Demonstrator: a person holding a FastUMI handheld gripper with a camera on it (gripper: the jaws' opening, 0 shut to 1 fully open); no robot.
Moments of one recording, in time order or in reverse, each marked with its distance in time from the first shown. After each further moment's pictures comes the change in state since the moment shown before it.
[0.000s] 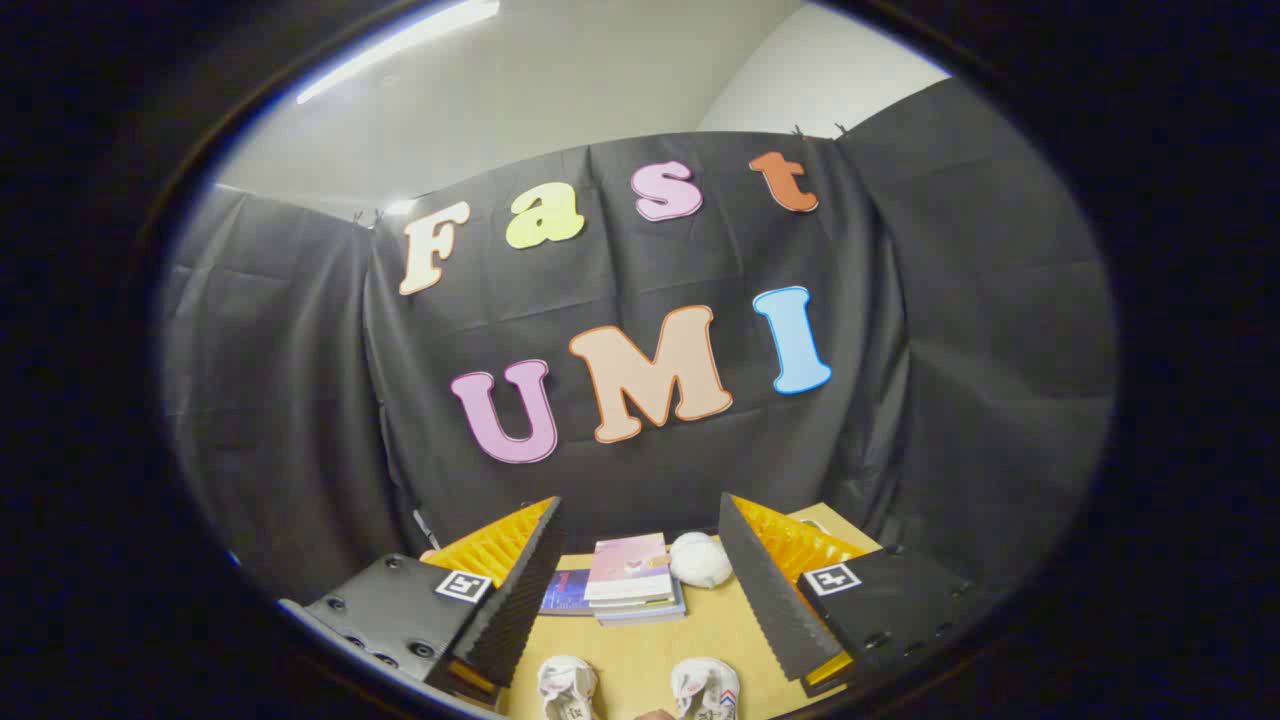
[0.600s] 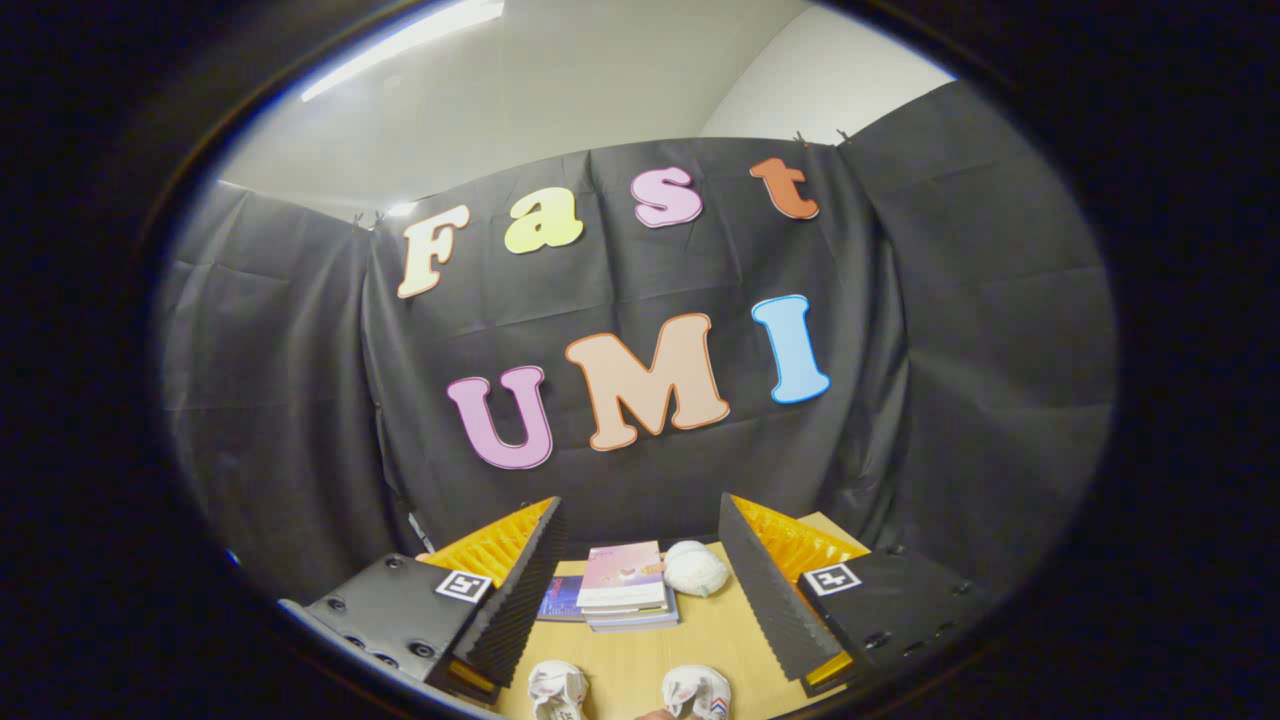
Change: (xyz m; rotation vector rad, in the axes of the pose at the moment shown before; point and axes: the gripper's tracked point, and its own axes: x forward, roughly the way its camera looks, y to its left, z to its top) arm 0.004 -0.003 0.003 -0.016 -0.021 -0.002
